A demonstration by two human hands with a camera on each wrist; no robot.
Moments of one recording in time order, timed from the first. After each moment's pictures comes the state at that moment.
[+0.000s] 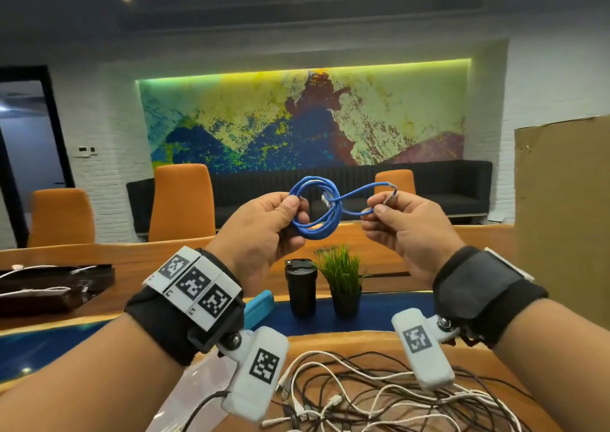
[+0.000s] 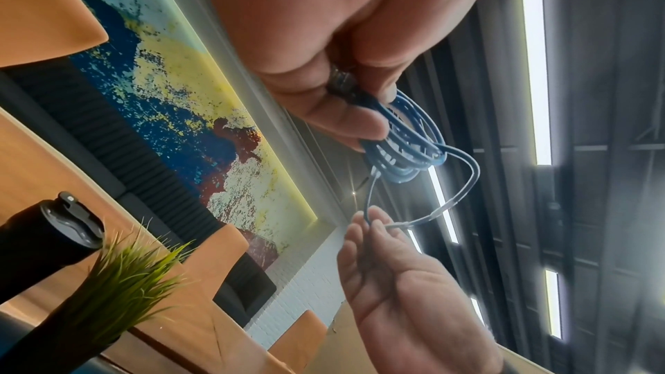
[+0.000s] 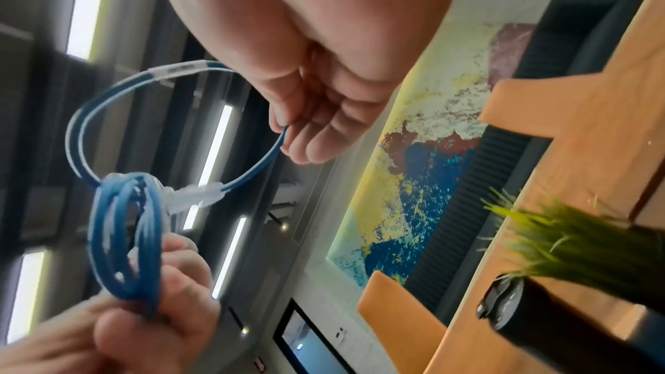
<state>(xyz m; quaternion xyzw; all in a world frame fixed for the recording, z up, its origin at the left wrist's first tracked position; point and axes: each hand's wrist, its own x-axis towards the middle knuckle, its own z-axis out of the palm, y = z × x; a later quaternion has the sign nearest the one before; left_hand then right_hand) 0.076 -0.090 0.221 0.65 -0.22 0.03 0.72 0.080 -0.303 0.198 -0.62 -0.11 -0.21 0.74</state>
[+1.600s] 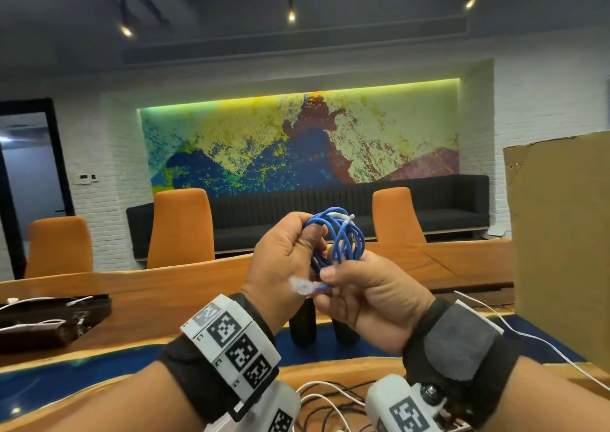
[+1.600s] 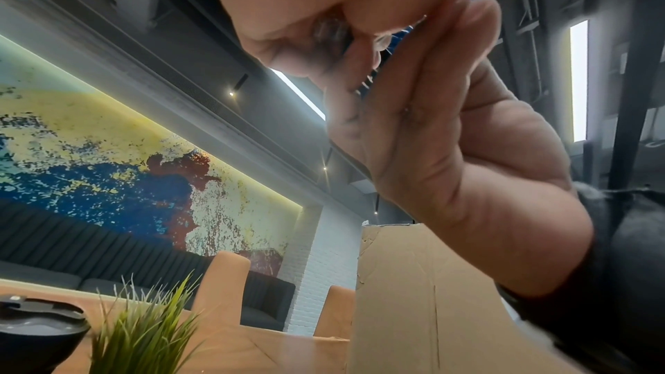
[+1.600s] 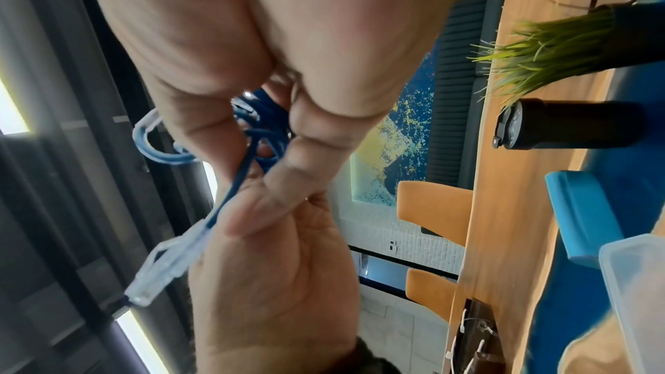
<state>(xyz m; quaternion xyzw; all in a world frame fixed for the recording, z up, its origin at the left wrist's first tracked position) 0.074 -0.122 0.208 0.69 -0.34 0.25 0.58 0.033 -0.256 0.196 -0.48 -0.24 0.09 0.84</state>
